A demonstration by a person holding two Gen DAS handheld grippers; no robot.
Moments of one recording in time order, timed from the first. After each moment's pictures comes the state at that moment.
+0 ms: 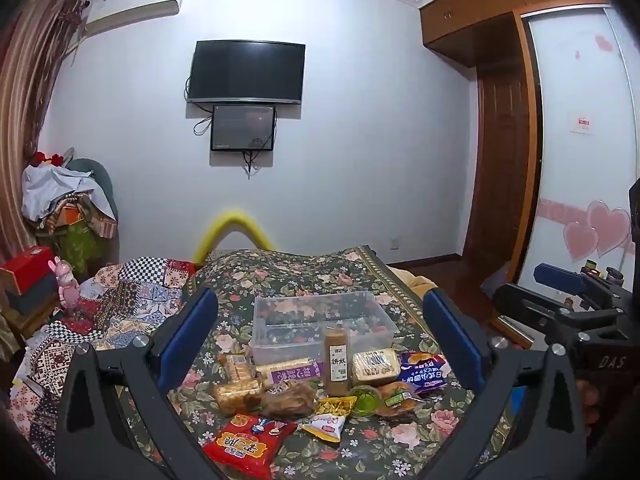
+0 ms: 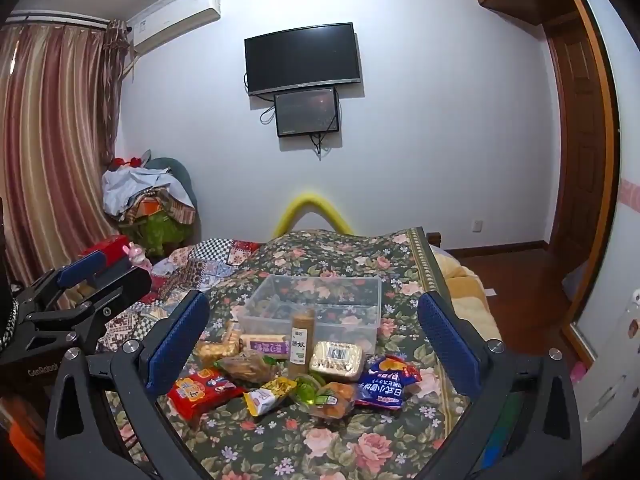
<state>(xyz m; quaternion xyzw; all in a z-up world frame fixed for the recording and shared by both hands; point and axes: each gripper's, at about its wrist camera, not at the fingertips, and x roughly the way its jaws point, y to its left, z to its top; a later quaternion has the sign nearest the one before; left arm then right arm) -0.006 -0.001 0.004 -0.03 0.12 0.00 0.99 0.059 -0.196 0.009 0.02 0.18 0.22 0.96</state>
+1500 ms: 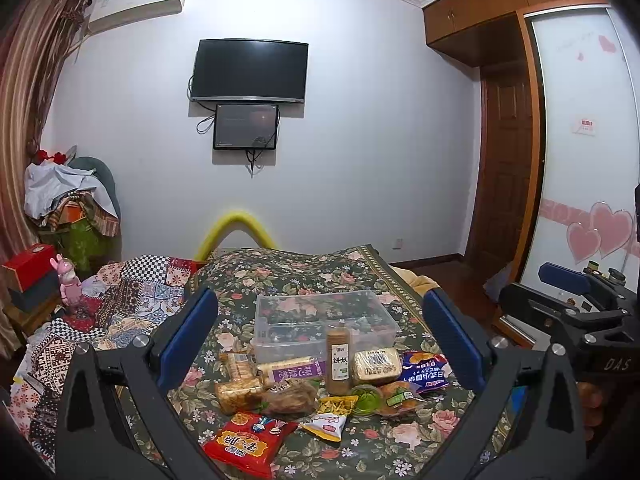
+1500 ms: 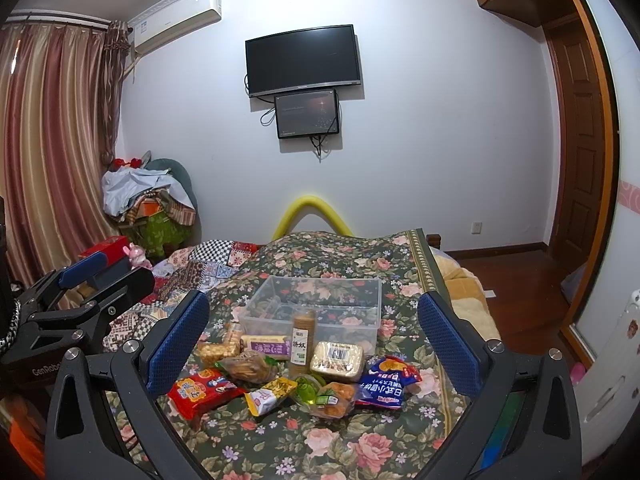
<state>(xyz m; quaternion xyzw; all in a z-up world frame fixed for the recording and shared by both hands) -0.005 0.000 0.001 -0.03 0.13 0.00 0.99 0.056 -0.195 0.008 0.01 0.17 0.22 0.96</state>
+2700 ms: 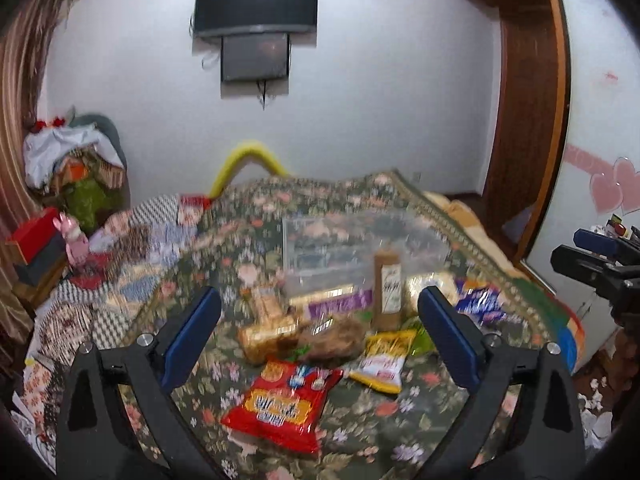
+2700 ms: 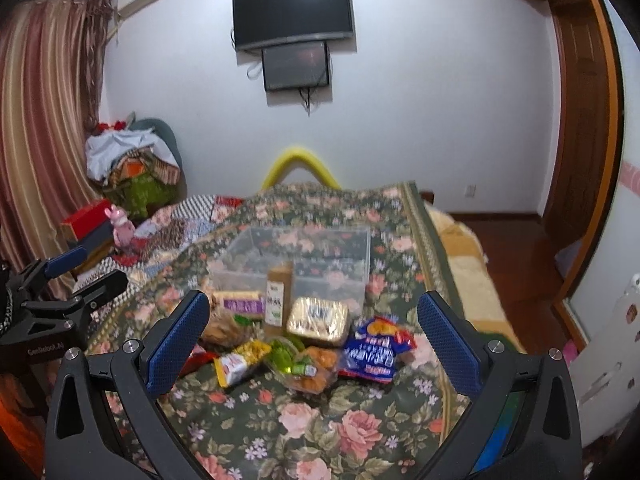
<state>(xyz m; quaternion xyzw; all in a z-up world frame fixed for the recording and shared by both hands) 0.045 0.046 -0.079 -0.02 0.26 0.02 0.97 0.097 -0.194 -0.044 0.00 0.27 0.21 0.94</state>
